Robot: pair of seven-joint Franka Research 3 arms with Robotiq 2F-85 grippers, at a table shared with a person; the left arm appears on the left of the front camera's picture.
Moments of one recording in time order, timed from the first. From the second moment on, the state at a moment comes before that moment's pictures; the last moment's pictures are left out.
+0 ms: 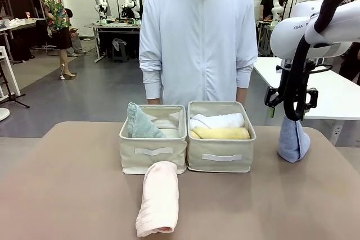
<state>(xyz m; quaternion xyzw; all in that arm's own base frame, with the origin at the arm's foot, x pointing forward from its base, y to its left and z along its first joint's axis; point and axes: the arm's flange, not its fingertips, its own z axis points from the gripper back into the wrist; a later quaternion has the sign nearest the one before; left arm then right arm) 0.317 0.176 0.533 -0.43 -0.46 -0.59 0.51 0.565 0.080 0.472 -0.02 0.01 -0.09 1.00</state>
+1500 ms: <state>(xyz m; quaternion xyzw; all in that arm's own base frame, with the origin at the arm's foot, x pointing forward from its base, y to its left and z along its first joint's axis) 0.317 0.176 0.533 -0.43 -0.46 -0.59 0.51 0.613 0.073 0.438 -0.05 0.07 -0.16 0.98</state>
